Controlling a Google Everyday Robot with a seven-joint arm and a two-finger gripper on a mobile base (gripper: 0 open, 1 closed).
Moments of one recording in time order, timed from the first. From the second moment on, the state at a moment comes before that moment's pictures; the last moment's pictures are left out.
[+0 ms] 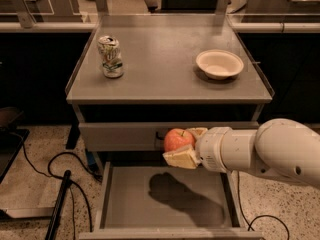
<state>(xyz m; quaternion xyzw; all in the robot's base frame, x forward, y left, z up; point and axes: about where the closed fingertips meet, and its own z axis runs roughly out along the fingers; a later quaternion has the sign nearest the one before) 0.469 -0.057 0.769 -0.39 0.80 0.19 0.41</state>
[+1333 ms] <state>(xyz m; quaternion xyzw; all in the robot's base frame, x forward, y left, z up) 0.483 -0.039 0.626 -0.36 0.82 0.22 0.39</state>
